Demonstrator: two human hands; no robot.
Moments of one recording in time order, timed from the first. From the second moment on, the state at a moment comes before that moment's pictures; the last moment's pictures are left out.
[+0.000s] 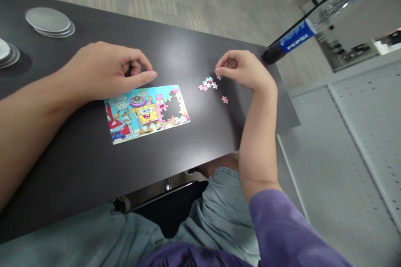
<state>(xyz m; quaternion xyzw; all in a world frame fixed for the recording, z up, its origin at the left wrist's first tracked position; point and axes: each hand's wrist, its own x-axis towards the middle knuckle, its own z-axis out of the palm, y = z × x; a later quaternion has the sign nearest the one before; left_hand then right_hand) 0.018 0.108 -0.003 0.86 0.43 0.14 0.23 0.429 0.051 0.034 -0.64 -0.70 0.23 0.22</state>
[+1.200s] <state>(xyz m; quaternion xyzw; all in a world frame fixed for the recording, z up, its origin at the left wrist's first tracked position) 0.018 0.101 0.006 0.87 0.41 0.15 0.24 0.410 0.000 -0.003 -0.66 -0.68 0.16 0.29</state>
